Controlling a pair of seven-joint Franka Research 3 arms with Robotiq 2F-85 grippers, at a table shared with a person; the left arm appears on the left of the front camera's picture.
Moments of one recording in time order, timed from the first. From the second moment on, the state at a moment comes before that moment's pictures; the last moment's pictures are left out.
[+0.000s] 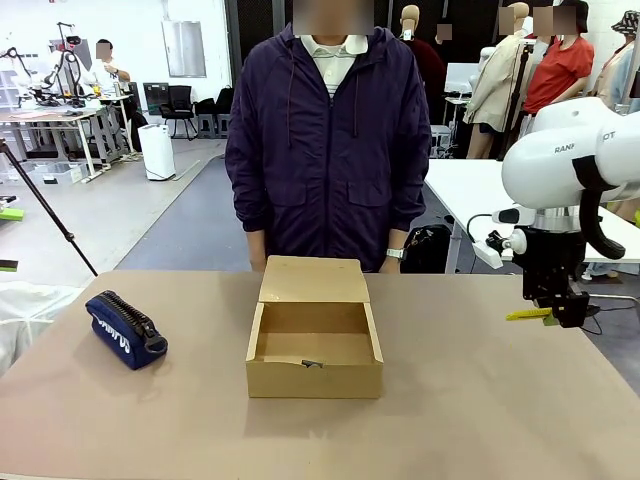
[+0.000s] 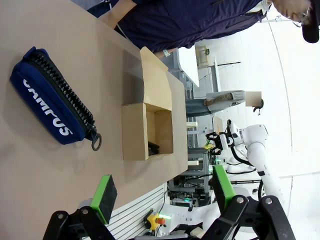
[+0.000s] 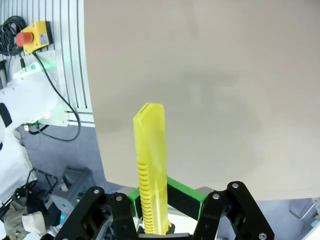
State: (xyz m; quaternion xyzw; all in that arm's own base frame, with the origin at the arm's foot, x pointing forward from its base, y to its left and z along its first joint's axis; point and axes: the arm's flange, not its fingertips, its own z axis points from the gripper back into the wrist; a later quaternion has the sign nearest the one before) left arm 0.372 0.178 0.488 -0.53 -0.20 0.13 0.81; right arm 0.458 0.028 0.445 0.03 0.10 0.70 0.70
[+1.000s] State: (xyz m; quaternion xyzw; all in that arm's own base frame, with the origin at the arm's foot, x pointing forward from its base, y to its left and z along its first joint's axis) left arm 0.372 0.177 0.488 -0.53 -0.20 0.13 0.81; right arm 0.505 0.339 0.462 0.00 0.07 0.70 0.71
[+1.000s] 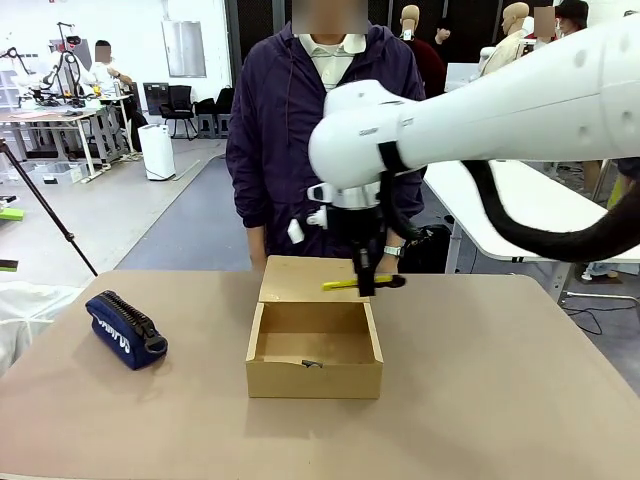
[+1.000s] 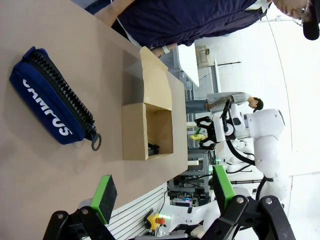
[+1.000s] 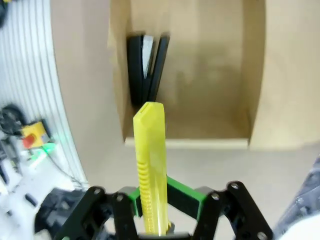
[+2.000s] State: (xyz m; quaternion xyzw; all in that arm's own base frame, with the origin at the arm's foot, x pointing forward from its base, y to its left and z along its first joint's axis) left arm 0.372 0.177 0.488 -0.53 -0.20 0.13 0.81; right arm 0.512 0.408 0.346 0.02 0.06 0.74 0.67
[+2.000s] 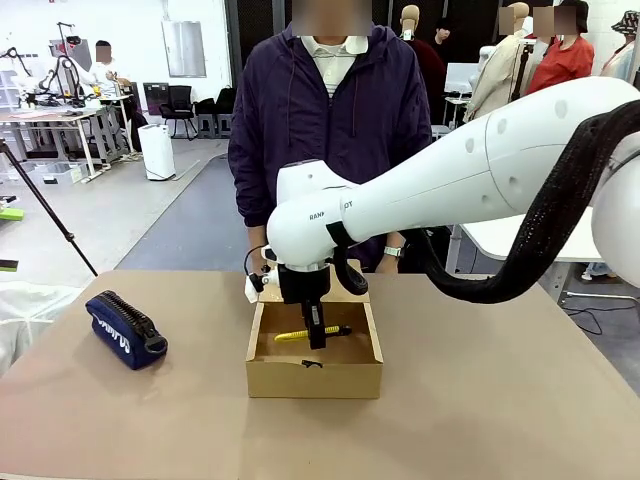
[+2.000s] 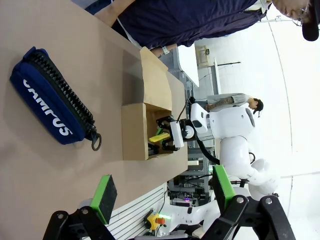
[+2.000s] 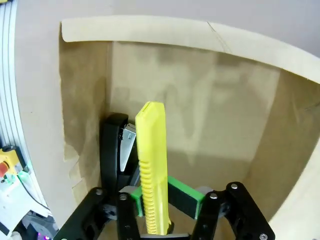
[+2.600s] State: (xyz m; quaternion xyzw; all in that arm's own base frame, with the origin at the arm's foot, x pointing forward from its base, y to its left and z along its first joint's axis) left arm 0.372 0.177 0.488 -0.53 -0.20 0.13 0.81; right arm 0.519 0.393 0.356 0.01 0.05 0.73 0.68
